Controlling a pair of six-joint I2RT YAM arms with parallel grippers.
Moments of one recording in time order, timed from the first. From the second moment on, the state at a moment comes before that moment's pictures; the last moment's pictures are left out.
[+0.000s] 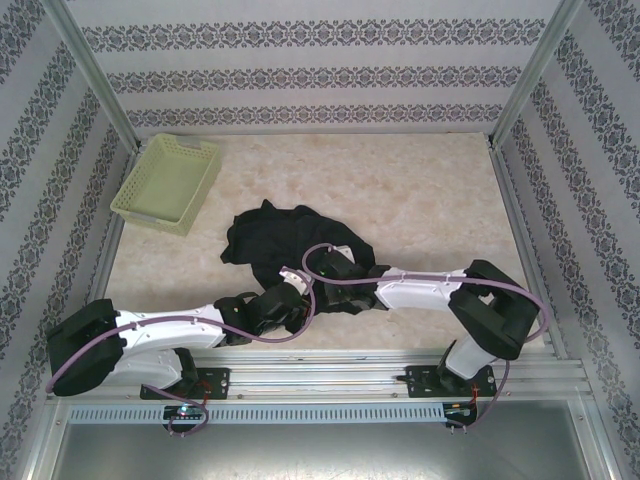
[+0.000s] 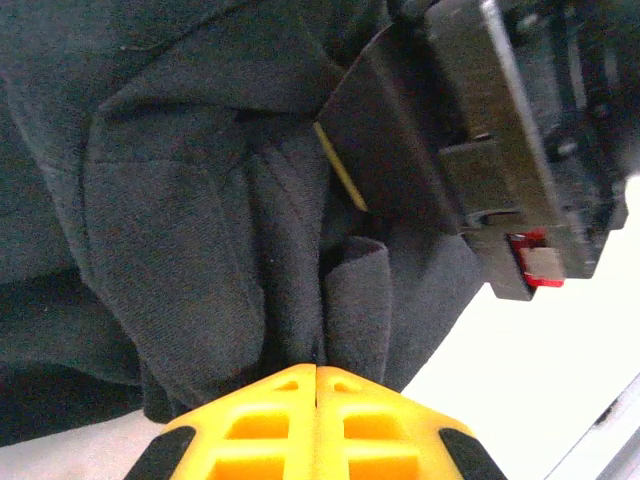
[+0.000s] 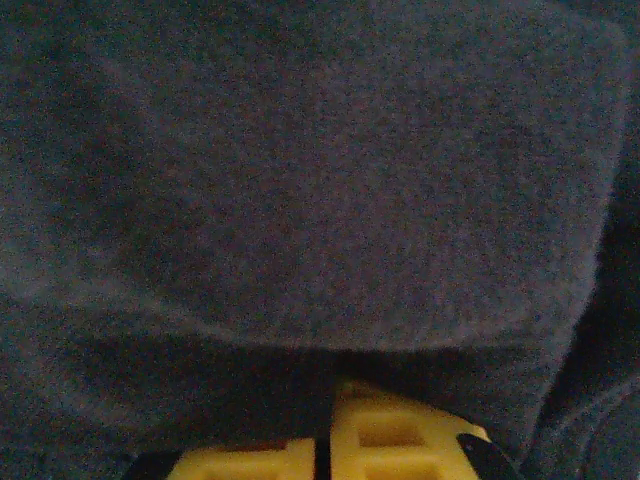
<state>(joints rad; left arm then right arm) -1.07 1.25 0.52 -0.08 -0.21 -0.53 0.92 1.58 0.75 -0.22 0.18 0.68</state>
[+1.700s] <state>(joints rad) -1.05 1.37 0.58 -0.03 -0.13 -0.50 1.00 1.39 0.73 -0.43 0.32 0.84</state>
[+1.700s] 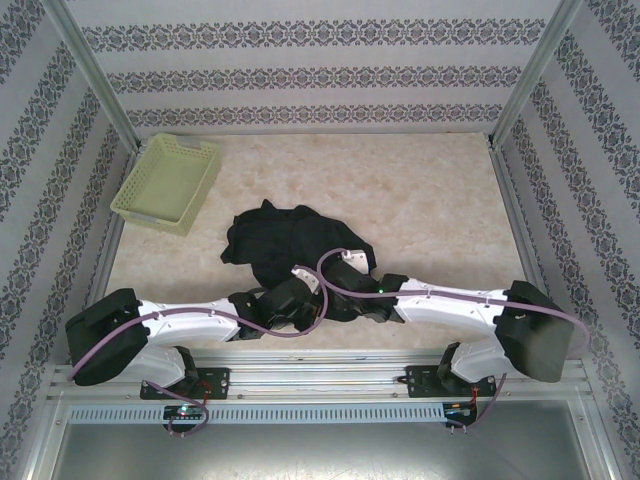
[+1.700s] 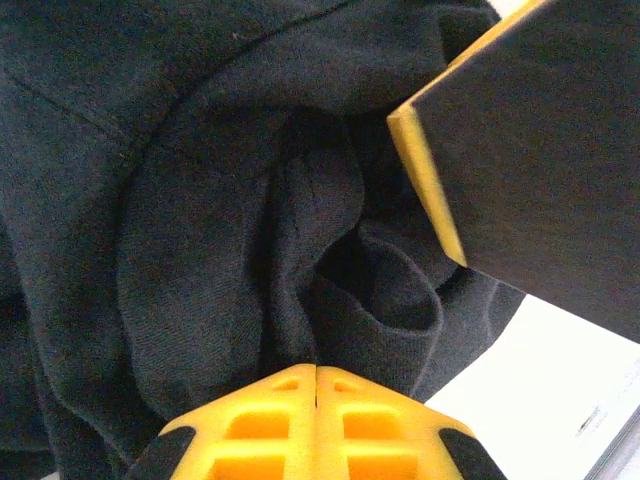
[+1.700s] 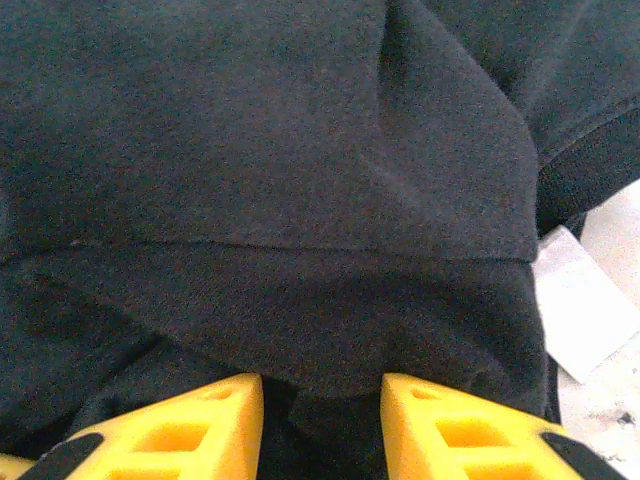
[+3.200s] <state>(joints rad) -0.84 1.72 1.03 -0.15 0.00 -0.33 0.98 1.09 0.45 -0.31 0.20 0.74</state>
